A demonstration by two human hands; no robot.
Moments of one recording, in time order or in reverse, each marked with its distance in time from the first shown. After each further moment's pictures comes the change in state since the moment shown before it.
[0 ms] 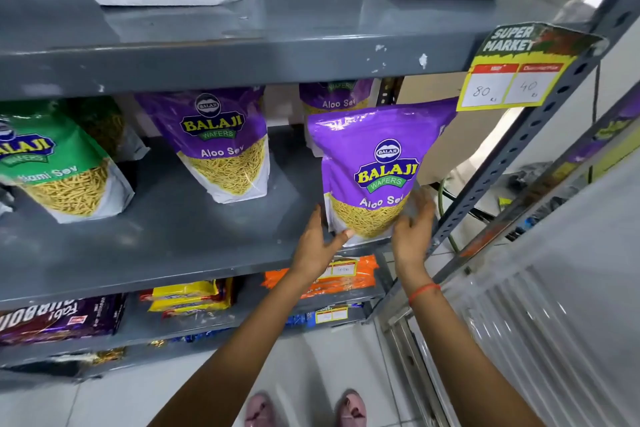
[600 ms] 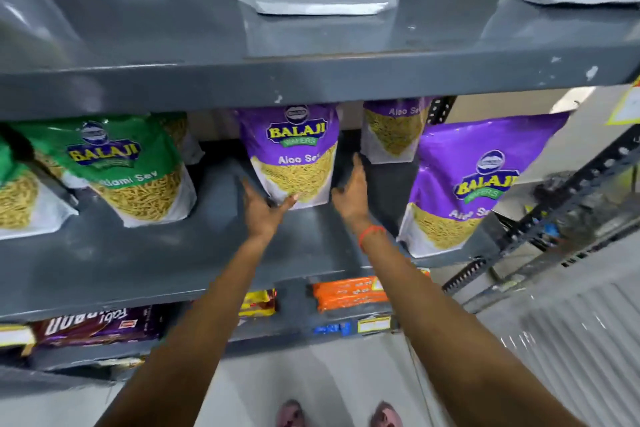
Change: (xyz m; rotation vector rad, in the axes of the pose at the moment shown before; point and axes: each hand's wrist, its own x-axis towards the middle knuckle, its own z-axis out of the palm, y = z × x) left_hand 0.054 -0.051 -0.197 0.038 0.416 -0.132; right_hand -0.031 -0.016 0.210 -0.240 -0.438 -0.114
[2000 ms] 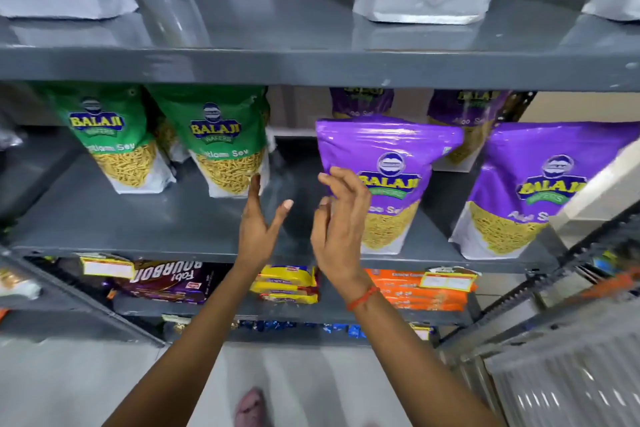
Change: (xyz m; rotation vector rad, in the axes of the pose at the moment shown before) left_hand -0.080 -0.027 -0.124 0.021 0.136 0.315; right_hand -0.163 -0.104 0.057 0.043 0.280 -0.716
